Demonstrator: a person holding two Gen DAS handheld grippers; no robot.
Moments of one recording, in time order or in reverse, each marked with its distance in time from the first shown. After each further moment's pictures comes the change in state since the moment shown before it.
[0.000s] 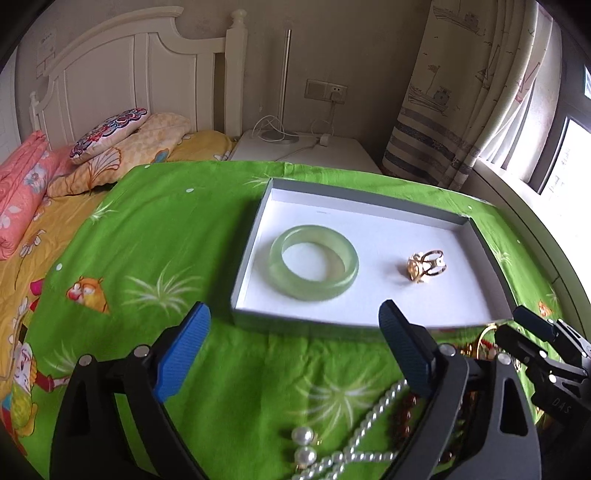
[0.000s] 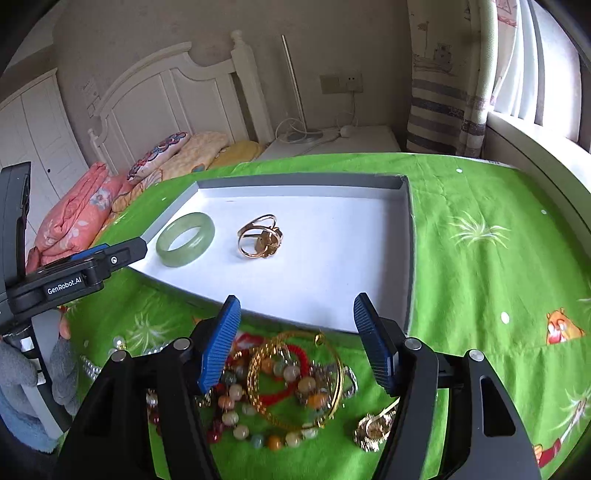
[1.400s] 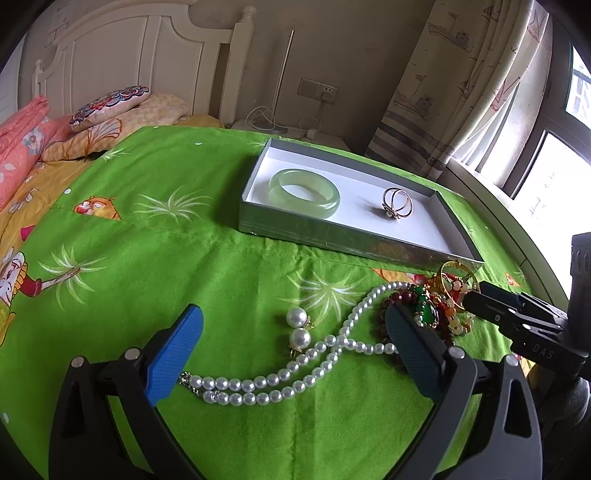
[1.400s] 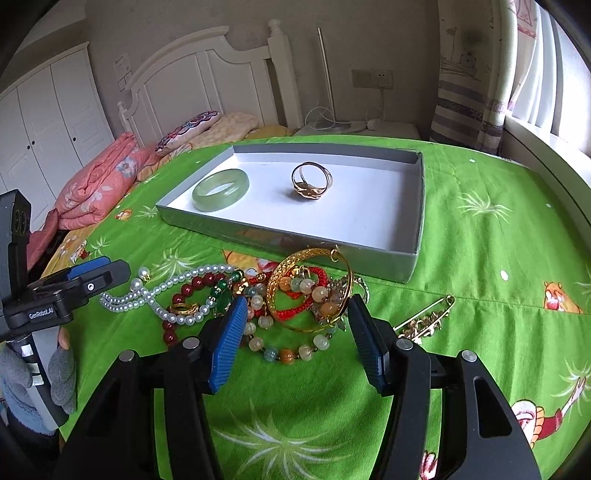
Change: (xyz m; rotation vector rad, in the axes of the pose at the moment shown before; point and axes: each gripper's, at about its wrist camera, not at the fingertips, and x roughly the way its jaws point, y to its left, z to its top) left arm -0.039 0.014 -0.071 -0.081 -0.012 -0.114; right arm -0.018 0.007 -0.034 -0.091 0.064 0.071
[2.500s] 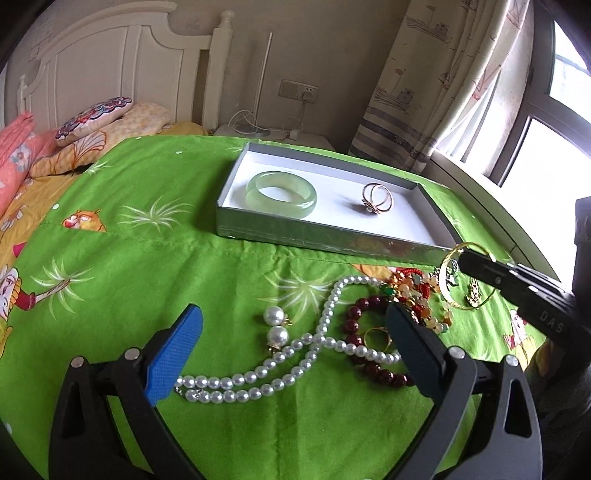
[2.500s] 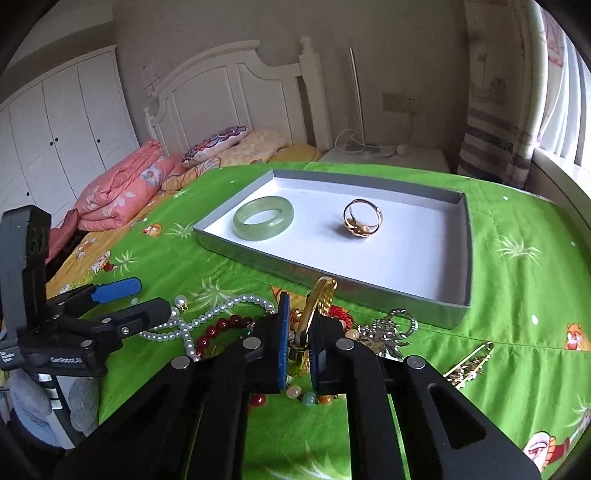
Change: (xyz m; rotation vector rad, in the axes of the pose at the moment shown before) left arm -0.003 -0.017 0.001 0.075 0.004 -0.050; right arm -0.009 0.030 0.015 -0.055 -0.096 0.079
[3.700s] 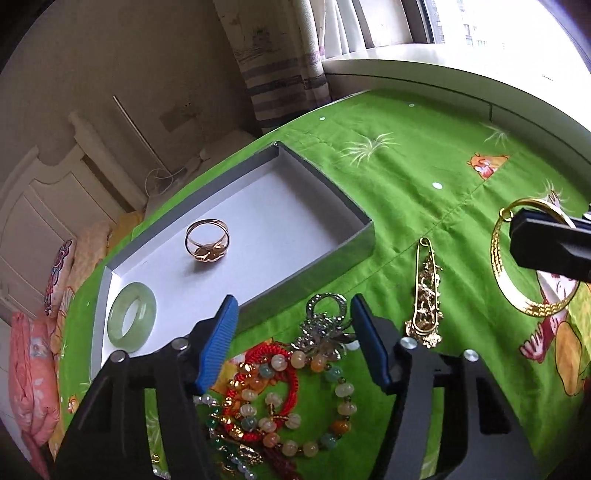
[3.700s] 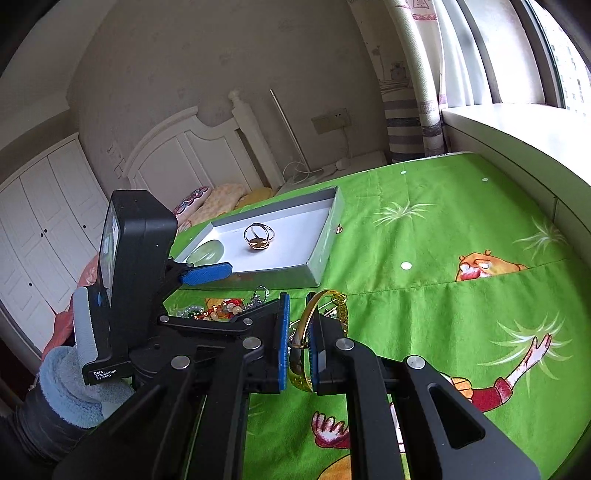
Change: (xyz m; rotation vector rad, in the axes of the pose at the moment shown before) left arm 0.102 -0.198 0.020 0.641 0.133 0.127; right arm -0.077 -0.109 -0.048 0.280 -0.146 -0.004
